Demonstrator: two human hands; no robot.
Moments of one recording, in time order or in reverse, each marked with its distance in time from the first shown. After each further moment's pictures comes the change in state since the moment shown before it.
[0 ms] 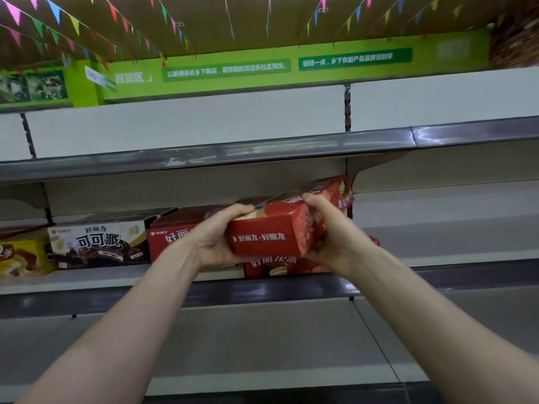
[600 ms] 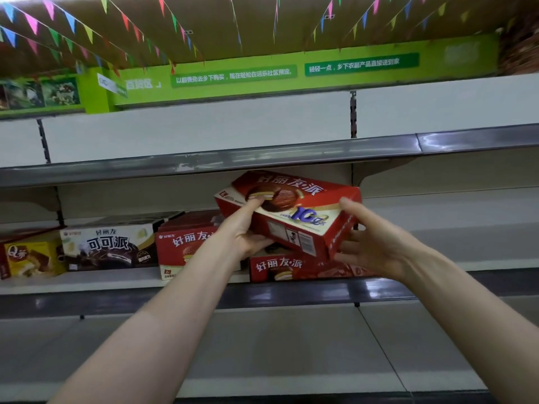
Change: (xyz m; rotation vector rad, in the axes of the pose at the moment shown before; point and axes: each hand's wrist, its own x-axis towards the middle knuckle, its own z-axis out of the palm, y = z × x) left_hand 0.016 0.008 0.036 -0.321 0.225 0.086; right_hand -0.007 -0.026 -0.047 -0.156 -0.063 0.014
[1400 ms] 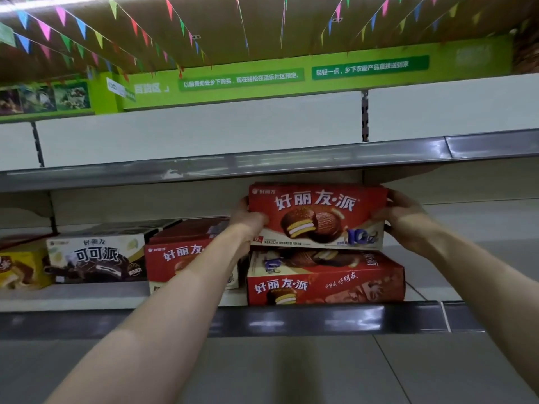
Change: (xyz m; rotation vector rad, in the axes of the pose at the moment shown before) left_hand 0.074 0.005 0.004 0.554 0.111 0.386; right_hand 0.090 -0.028 -0.056 -0.265 0.299 -0.341
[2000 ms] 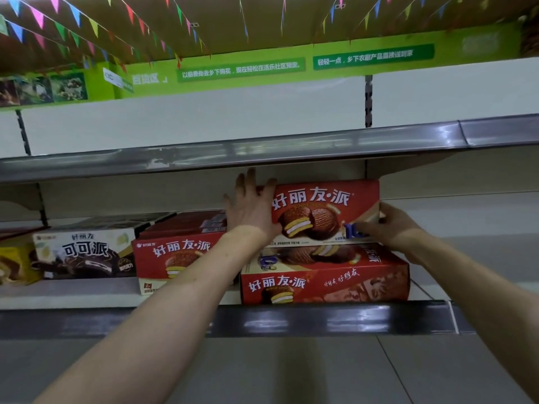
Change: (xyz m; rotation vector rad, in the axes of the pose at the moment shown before) left_hand 0.008 -0.004 0.015 1.265 0.146 0.488; right_hand 0.012 0.032 0.002 -0.474 -0.106 0.031
